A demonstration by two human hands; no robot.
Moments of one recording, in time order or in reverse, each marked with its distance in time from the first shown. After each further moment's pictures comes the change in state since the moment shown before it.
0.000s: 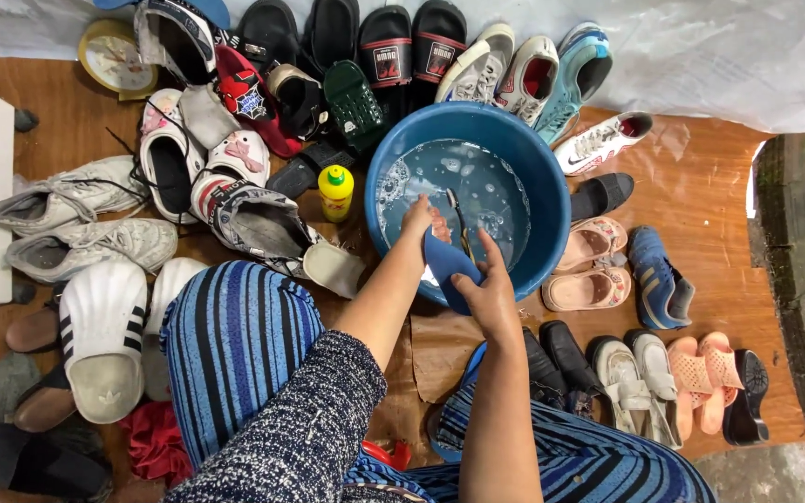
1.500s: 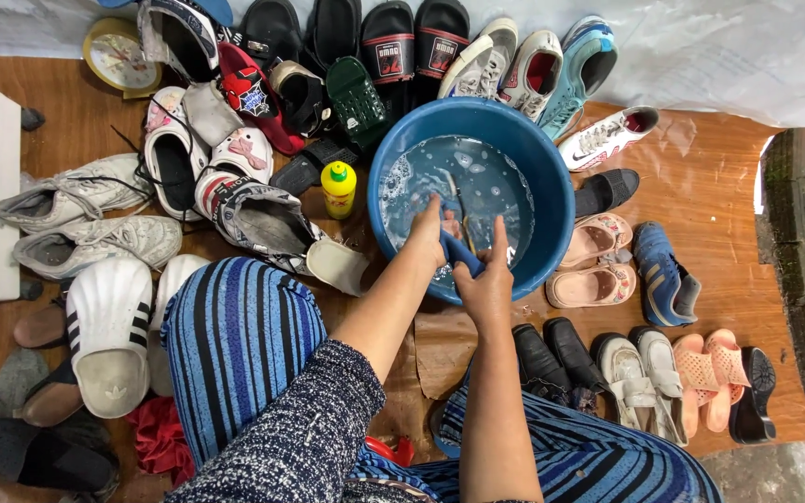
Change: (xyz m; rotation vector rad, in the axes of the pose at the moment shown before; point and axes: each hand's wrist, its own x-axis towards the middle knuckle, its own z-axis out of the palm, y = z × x) left_hand -0.107 0.097 -0.028 -1.326 0.064 -0.517; right_hand 0.019 0.040 0.026 -0.168 0.298 -0.112
